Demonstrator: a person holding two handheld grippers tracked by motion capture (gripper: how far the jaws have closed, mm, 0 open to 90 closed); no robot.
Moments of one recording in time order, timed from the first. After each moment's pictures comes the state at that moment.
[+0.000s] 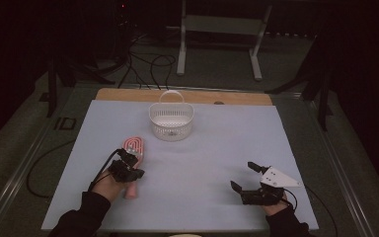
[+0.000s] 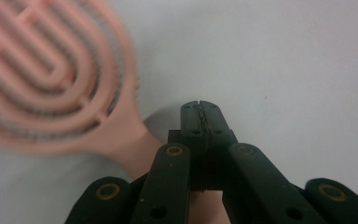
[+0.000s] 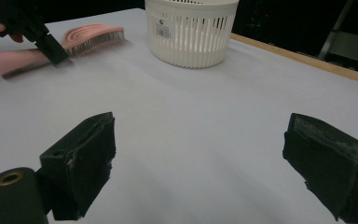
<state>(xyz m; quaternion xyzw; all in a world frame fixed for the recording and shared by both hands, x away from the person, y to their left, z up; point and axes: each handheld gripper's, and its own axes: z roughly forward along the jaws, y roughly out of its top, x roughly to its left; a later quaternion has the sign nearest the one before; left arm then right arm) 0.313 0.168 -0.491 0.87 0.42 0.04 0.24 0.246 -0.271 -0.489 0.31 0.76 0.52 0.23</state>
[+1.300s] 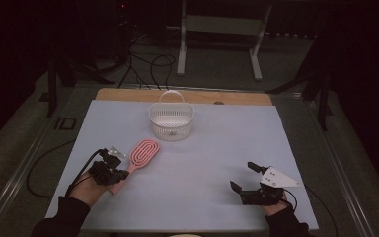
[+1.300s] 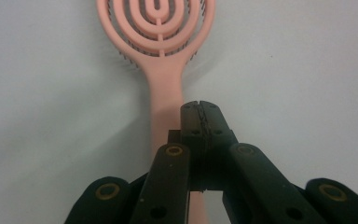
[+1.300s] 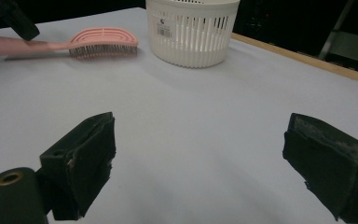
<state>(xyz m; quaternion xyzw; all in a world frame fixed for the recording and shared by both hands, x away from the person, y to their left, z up) 0.295 0.203 -0.460 0.87 0.42 0.06 0.23 0.245 -0.269 -0.489 0.31 0.77 0.51 0.23</state>
